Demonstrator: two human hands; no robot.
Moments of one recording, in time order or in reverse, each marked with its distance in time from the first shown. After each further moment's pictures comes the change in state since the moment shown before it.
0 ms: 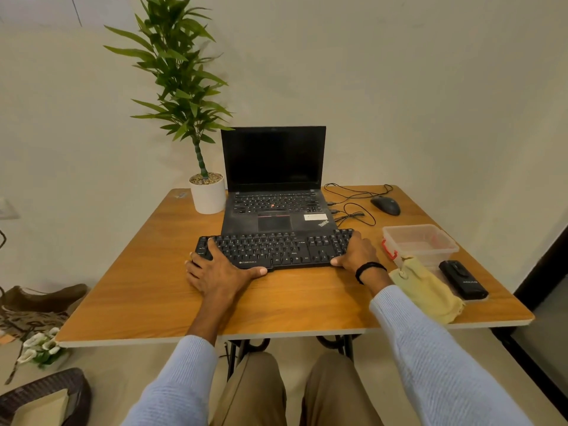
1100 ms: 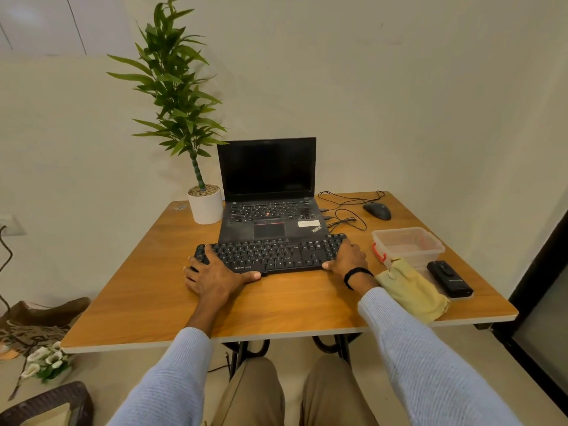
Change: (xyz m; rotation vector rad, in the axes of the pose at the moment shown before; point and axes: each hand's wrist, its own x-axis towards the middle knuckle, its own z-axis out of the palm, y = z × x) left_hand 0.010 0.002 0.001 -0.001 -0.022 -0.022; right_hand -0.015 0.000 -0.002 -0.044 0.022 0.007
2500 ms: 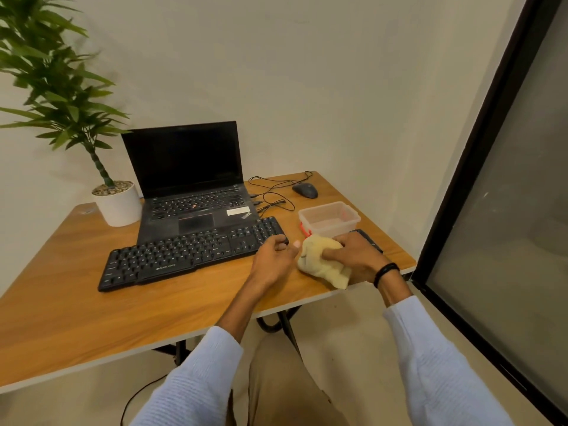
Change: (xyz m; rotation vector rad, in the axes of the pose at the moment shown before) left_hand -0.149 0.160 0.076 -0.626 -0.528 0.549; right_hand -0.074 0.130 -0.123 0.412 -0.167 -0.039
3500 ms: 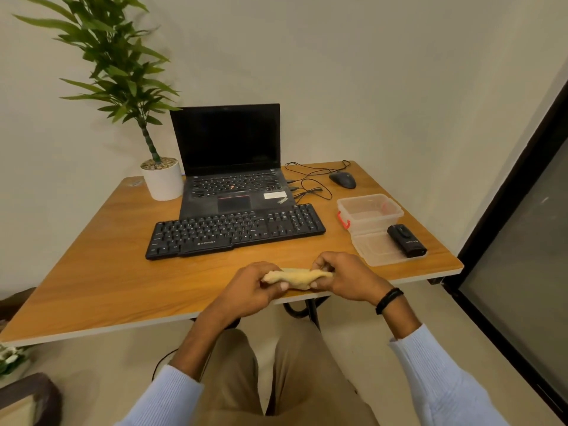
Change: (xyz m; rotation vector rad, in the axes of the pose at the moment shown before) left_hand -0.075 -0.074 -0.104 0.324 -0.186 0.251; right_hand -0.021 -0.012 0.089 -0.319 -0.219 -0.355
